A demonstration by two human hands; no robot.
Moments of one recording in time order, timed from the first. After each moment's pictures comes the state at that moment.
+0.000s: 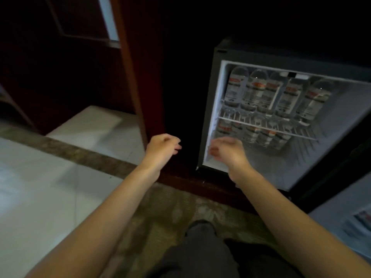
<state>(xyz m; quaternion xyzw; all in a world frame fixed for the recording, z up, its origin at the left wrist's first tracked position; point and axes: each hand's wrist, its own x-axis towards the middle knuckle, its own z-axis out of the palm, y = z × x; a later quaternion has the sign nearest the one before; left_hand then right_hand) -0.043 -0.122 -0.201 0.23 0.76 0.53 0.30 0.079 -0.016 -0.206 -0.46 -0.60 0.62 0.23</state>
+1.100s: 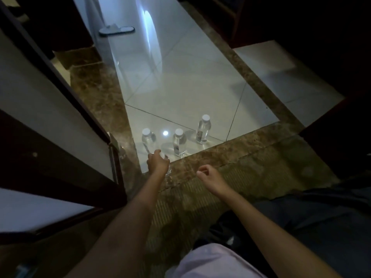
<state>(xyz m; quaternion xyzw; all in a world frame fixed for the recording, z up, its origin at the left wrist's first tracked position) 0.006 -0.675 -0.406 -0.29 0.86 0.39 0.12 0.071 -0.523 -0.351 -0.14 -0.83 0.47 -0.26</state>
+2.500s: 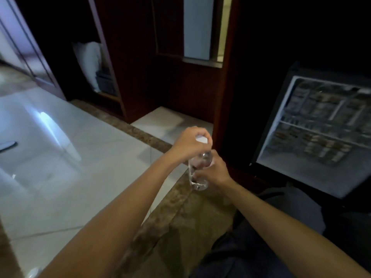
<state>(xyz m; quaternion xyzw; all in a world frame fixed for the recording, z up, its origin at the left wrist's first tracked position) -0.036 -0.341 -0.148 0.39 0.80 0.43 0.14 0.040 -0.270 -0.213 -0.28 -0.79 0.53 0.13</state>
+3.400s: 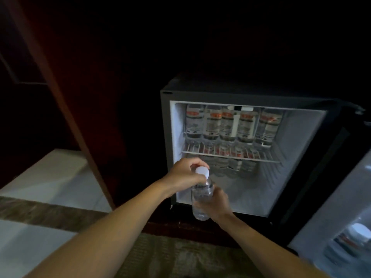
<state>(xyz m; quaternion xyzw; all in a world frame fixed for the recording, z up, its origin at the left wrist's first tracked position) 0.011 0.015 -0.190 0.52 0.70 0.35 0.34 0.119 0.061 -0.288 -0.52 -0.70 0.45 0.19</state>
